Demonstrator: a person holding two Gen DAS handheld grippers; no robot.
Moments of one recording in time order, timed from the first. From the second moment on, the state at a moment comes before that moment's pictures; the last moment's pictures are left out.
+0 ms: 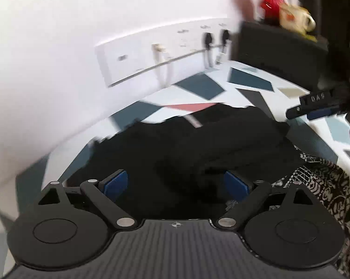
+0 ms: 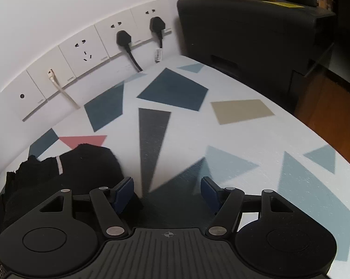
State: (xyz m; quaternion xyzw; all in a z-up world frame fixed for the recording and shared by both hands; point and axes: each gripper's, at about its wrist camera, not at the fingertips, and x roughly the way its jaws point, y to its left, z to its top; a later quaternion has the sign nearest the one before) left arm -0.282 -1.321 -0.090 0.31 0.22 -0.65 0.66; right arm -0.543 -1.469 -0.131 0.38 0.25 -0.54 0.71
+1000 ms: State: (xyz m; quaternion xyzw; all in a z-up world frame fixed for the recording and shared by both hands) left arm -0.333 -1.298 -0.097 0.38 0.12 -0.67 0.63; right arm -0.515 -1.461 -0.125 0.39 0.24 -0.48 0.75
